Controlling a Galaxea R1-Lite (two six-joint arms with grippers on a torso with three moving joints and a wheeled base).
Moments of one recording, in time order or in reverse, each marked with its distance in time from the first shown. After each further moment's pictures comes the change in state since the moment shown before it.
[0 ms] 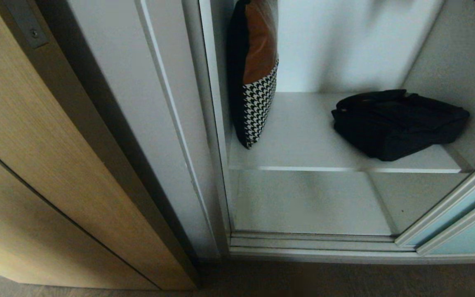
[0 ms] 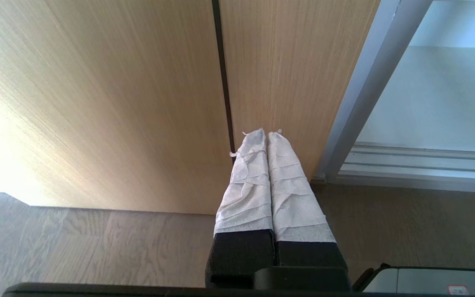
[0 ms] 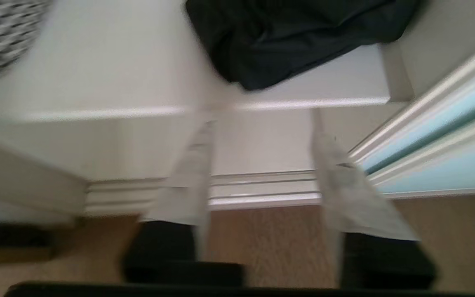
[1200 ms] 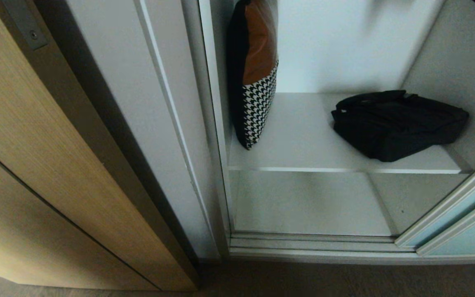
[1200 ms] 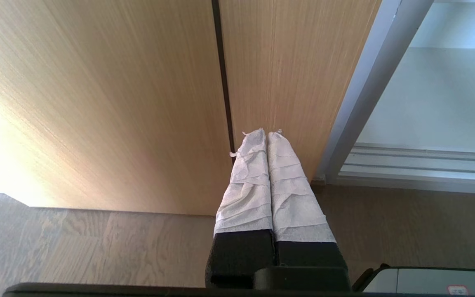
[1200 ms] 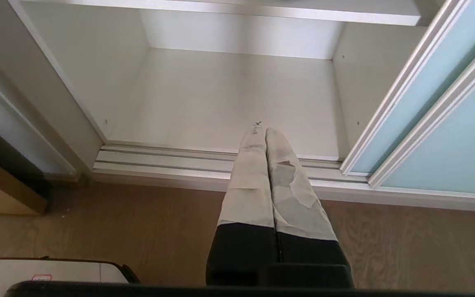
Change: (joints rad) left arm 0.001 0.000 0.000 0.000 0.000 0.000; right arm 0.044 -1.155 1.059 -0.113 0.078 -0.061
